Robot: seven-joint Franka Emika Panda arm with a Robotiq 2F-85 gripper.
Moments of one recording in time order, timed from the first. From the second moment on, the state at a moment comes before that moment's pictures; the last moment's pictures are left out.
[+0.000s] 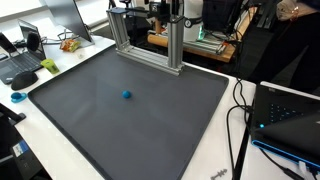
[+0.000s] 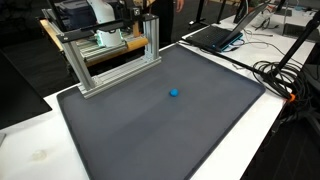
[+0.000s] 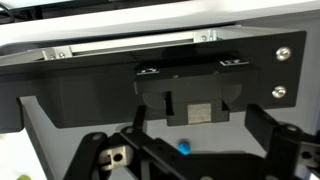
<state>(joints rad) -0.03 -0.56 0.02 -2.58 -0.04 2.05 0.12</state>
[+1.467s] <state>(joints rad) -0.03 -0.59 0.01 -2.63 -0.04 2.05 0.02</state>
